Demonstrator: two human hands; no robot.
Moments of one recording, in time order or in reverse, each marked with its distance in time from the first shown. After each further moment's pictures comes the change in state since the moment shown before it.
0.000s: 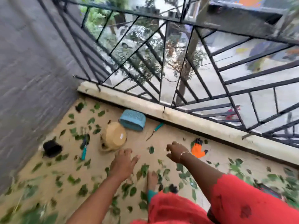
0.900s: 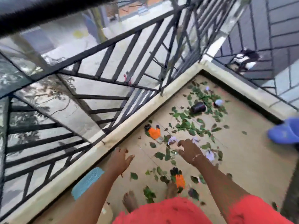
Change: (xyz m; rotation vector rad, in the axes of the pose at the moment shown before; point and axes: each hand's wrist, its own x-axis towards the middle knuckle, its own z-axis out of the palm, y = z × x) left_hand 0.238 0.162 -0.055 0.537 -0.458 0.902; right_hand -0.059 0.017 -0.011 0.771 0.435 1.011
